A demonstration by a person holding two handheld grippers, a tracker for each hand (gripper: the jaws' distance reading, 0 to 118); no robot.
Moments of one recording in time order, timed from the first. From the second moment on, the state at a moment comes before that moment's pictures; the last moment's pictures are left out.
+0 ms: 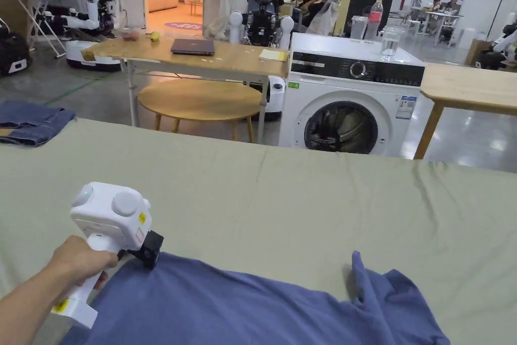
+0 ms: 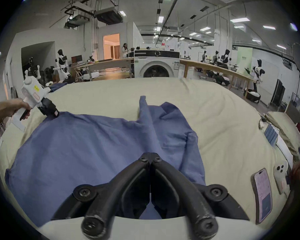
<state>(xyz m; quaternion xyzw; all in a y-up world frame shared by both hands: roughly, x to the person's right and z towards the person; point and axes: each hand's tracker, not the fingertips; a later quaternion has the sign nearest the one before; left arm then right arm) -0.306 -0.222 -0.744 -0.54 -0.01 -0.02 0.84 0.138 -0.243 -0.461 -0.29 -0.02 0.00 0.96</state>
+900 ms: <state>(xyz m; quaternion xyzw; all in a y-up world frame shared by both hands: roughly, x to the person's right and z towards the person) -0.306 -0.165 -0.640 -0.45 -0.03 -0.04 0.89 0.234 -0.257 -0.640 -0.54 -0.03 -0.04 0.84</state>
